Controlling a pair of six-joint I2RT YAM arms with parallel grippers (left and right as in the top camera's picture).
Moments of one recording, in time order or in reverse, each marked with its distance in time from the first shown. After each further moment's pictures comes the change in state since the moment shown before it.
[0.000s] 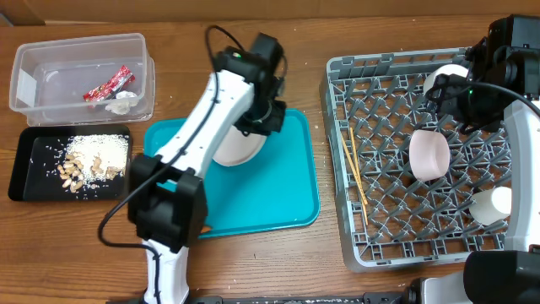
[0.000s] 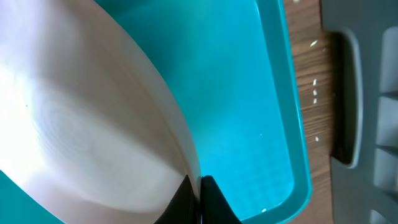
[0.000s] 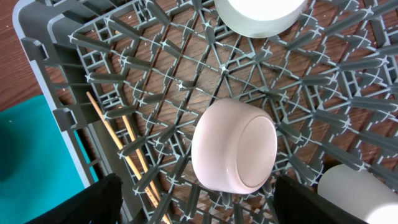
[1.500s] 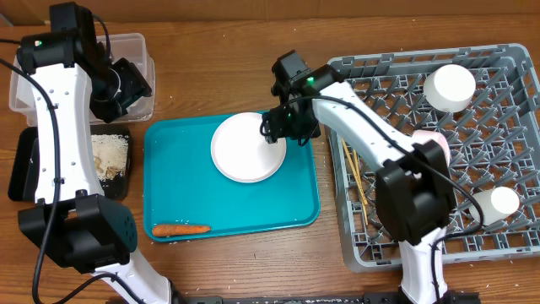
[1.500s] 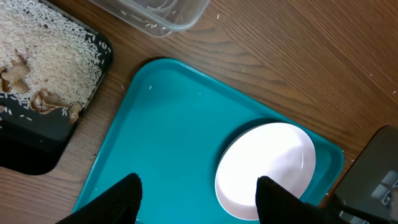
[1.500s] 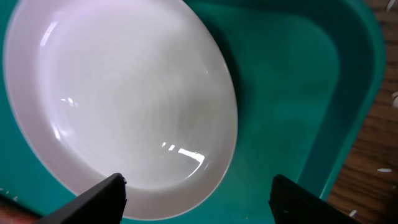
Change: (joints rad) left arm 0.642 -0.188 0.095 -0.129 0.018 -0.230; right arm 0.675 0.528 0.027 0.342 -0.162 0.143
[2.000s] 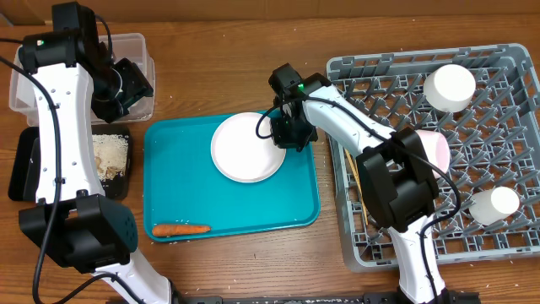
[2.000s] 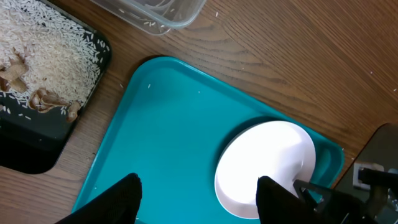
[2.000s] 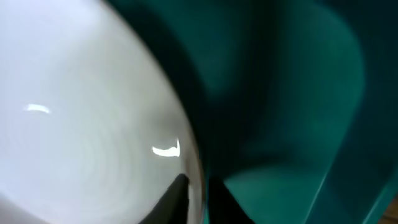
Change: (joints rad) left arm -0.002 0.000 0.000 -0.003 0.000 0.000; right arm 0.000 0.108 -0.003 0.038 0.031 0.038
